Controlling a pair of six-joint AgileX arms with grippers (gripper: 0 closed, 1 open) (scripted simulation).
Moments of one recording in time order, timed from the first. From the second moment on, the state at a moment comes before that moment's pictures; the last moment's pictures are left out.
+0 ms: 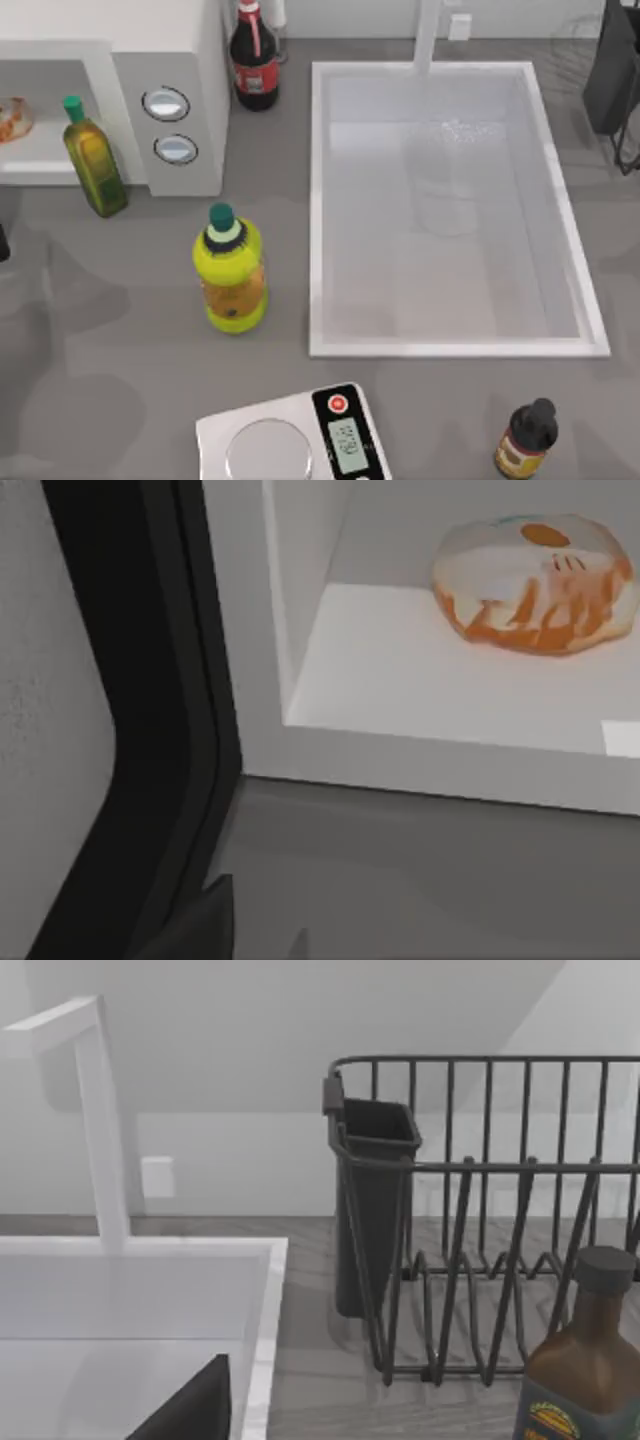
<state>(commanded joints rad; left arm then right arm) 0.33 1.84 0.43 1.06 0.15 0.10 0.00 0.00 0.00 0.00 0.00 0.00</state>
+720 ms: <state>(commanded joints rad) 0.34 1.83 0.36 1.05 0.18 0.11 0.00 0.00 0.00 0.00 0.00 0.00</state>
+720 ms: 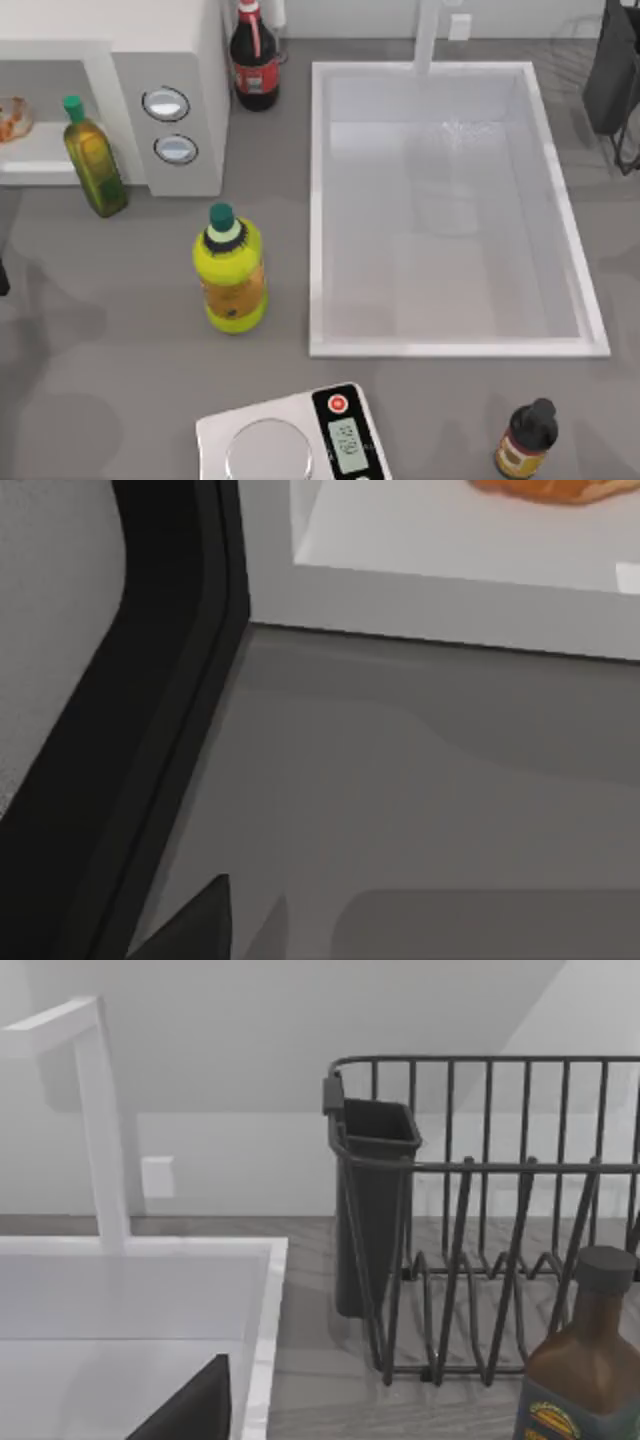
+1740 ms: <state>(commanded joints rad) 0.40 1.44 0.46 0.62 0.17 0.08 0.00 0.00 0.00 0.00 0.00 0.00</state>
